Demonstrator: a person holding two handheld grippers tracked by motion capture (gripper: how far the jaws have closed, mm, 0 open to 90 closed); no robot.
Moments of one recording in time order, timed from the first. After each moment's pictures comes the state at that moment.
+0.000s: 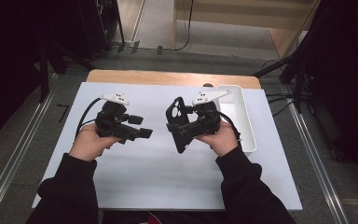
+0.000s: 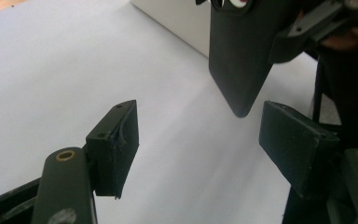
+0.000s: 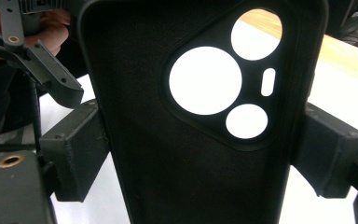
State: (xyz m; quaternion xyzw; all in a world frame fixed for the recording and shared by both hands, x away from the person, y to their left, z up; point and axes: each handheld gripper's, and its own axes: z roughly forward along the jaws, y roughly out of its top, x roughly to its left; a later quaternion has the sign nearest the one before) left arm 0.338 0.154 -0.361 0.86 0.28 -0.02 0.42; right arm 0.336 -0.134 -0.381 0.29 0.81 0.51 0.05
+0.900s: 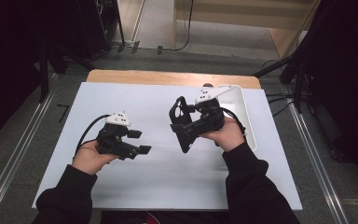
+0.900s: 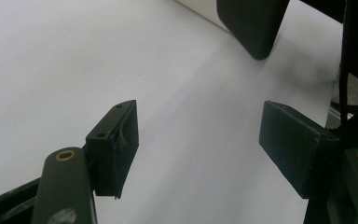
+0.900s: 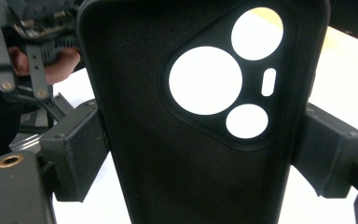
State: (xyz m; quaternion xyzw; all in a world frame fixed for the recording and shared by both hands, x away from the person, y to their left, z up) left arm 0.310 0.159 -0.401 0.88 0.27 0.01 0.40; right arm 0.342 -0.144 -0.375 0.26 0.83 0.50 0.03
